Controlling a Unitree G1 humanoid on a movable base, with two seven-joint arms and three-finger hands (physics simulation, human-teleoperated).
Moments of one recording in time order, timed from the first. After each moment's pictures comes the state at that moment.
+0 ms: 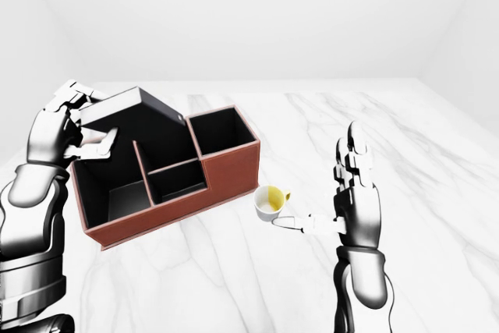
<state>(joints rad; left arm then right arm) -0.39 0.38 0.31 -0.09 0.08 0.09 -0.24 0.22 0.02 -0.18 -0.67 0.00 0.09 0.10</state>
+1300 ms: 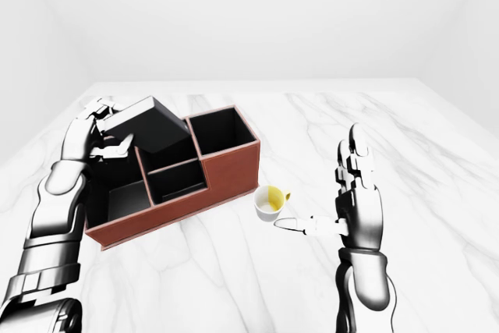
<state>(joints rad) -0.48 0.37 0.25 0.22 0.06 0.09 -0.17 0.23 0.02 -0.20 -0.67 0.01 0.09 0.11</state>
